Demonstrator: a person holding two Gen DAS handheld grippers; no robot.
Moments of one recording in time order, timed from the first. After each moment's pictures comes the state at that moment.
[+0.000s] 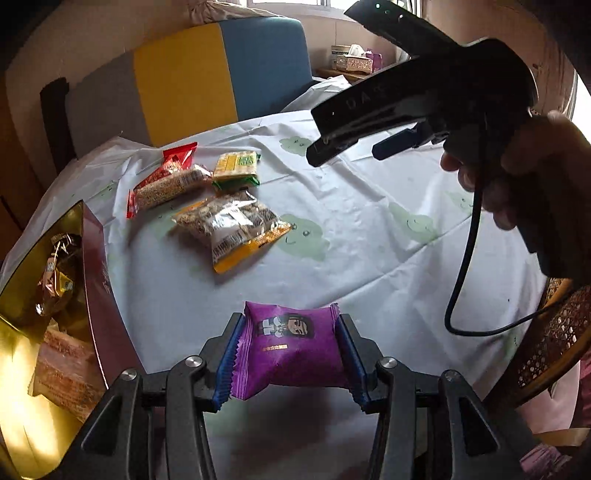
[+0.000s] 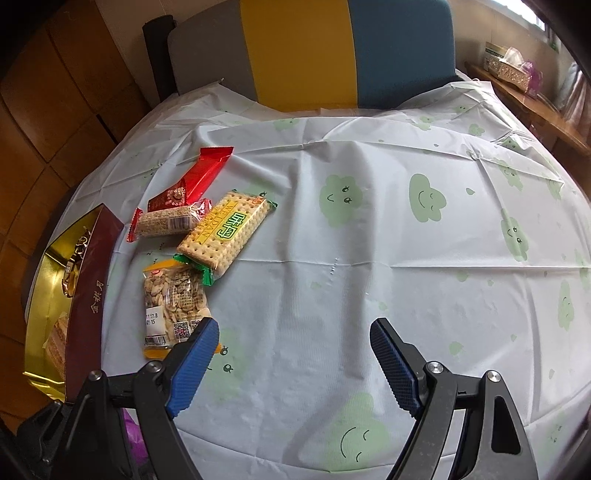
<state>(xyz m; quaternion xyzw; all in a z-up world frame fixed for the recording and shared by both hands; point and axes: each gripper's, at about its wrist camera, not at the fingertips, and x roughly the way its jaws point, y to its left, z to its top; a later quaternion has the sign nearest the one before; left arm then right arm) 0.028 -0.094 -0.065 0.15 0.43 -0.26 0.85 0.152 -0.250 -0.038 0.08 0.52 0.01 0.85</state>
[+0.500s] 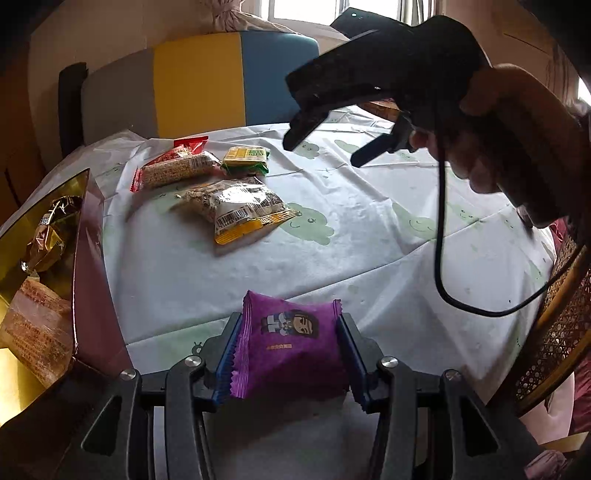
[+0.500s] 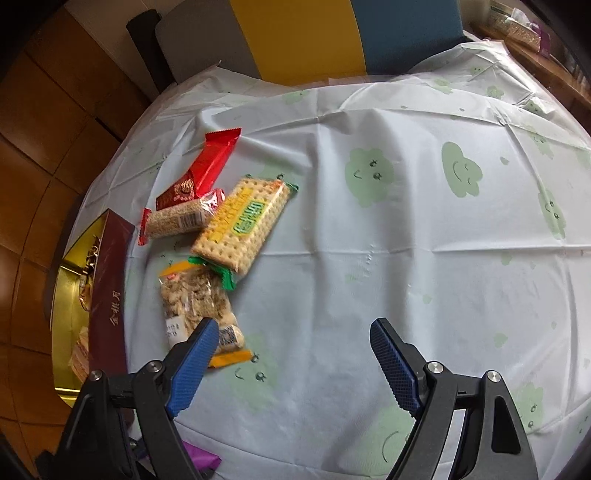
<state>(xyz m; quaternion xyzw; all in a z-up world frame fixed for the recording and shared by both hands) 0.014 -0.076 -0.085 0.09 0.39 -0.27 0.87 0.190 -0.236 -0.045 0.14 0.56 0.03 0.81</state>
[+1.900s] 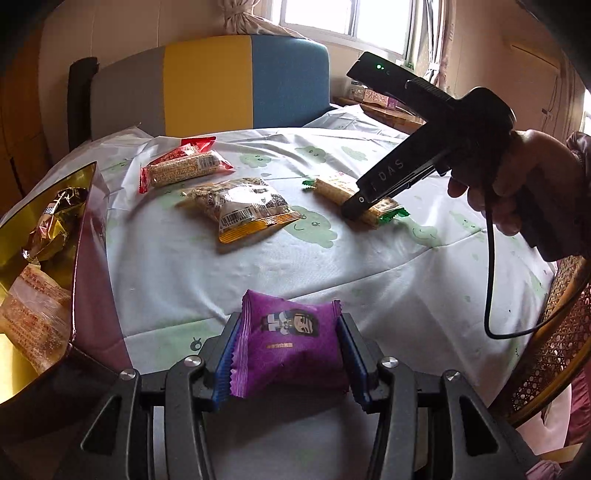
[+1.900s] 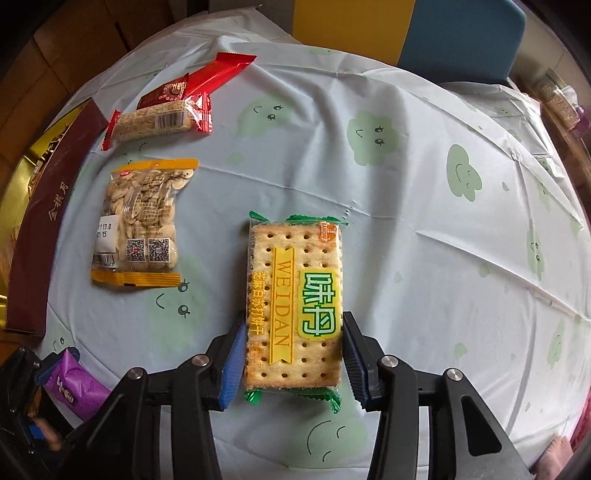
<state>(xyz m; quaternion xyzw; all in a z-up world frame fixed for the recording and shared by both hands) 0.012 -0.073 -0.087 0.08 0.39 -0.26 0.88 0.173 -0.239 -0.082 -0.04 0.61 0.04 0.79</state>
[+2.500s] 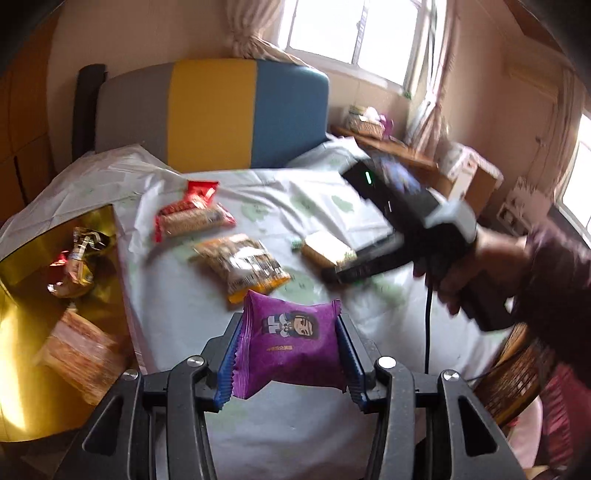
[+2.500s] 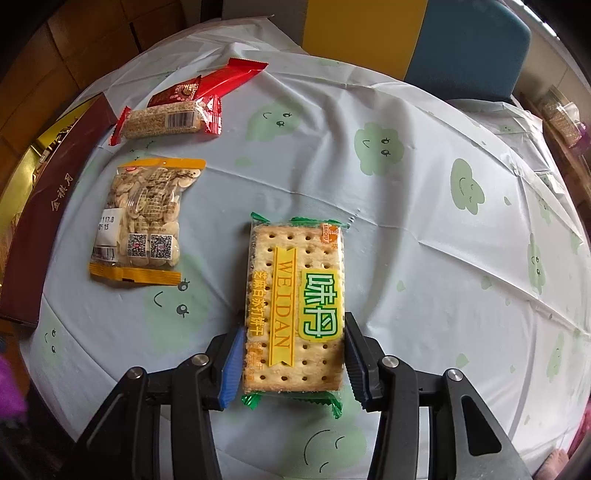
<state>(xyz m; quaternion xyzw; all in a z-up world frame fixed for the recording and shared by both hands) 0.010 -0.048 -0.011 0.01 0.36 -0.27 0.89 0.149 -0.230 -0.082 -0.09 0.59 0.06 0.80</state>
